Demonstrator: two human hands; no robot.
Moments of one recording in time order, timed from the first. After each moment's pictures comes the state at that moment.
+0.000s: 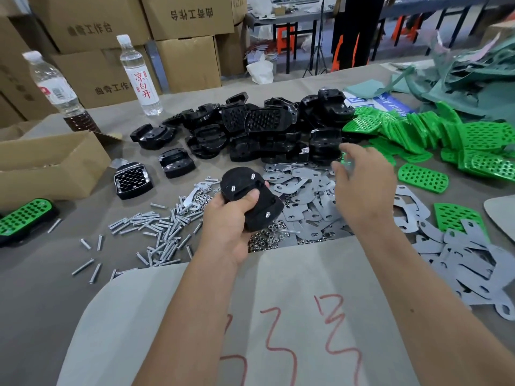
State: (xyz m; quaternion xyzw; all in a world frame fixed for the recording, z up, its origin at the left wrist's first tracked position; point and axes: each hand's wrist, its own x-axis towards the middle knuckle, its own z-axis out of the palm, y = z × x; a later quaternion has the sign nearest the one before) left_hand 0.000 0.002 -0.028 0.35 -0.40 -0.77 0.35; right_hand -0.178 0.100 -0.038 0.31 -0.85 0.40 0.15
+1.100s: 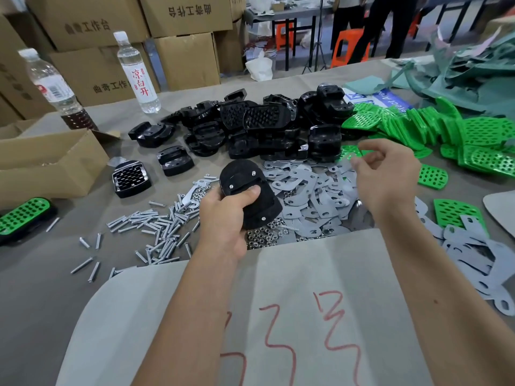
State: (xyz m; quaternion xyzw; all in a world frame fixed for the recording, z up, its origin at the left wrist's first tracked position) left_hand 0.001 0.000 -0.029 0.36 -0.42 -0.74 0.37; right_hand -0.198 0.116 -0.029 0.22 -0.81 0.53 0.05
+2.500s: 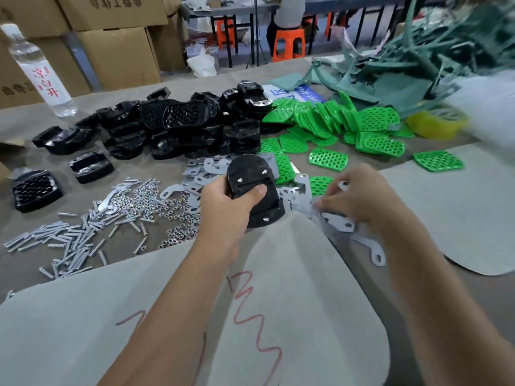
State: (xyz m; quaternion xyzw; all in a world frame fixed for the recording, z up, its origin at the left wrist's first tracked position) left_hand -0.069 0.088 -0.036 0.28 -0.58 -0.70 0.31; right_hand -0.220 0.241 -0.012 0.22 -0.92 0.31 -0.11
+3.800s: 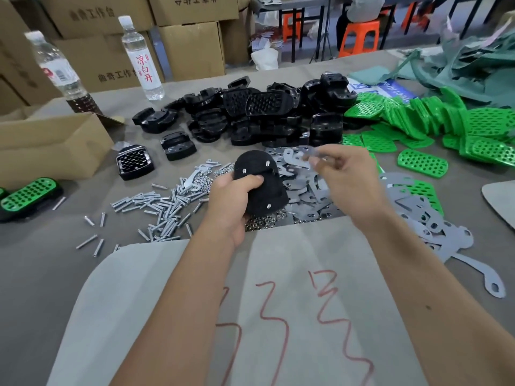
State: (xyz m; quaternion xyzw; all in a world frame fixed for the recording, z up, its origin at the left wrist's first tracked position) left_hand -0.002 0.002 -0.037 0.37 -0.50 -0.71 0.32; right_hand -0.158 0.111 -0.037 0.38 -0.72 0.57 -0.09
